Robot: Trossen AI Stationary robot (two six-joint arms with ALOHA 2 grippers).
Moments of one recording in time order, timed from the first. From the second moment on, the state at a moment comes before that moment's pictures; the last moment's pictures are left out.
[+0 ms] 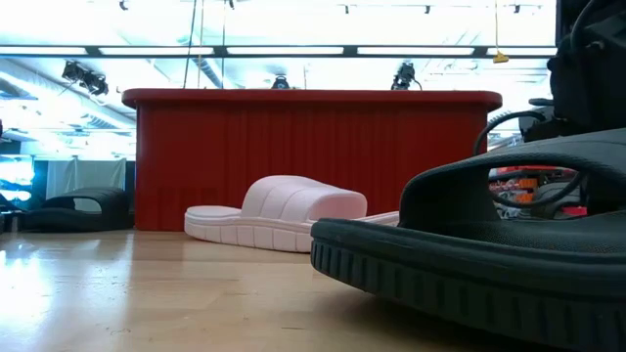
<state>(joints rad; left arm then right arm) -0.19 0.87 1.26 -1.06 0.10 -0.49 0.43 1.55 0.70 -1.21 0.47 1.10</state>
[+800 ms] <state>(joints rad) -0.19 0.87 1.26 -1.06 0.10 -0.49 0.33 1.55 0.64 -1.25 0.64 1.04</state>
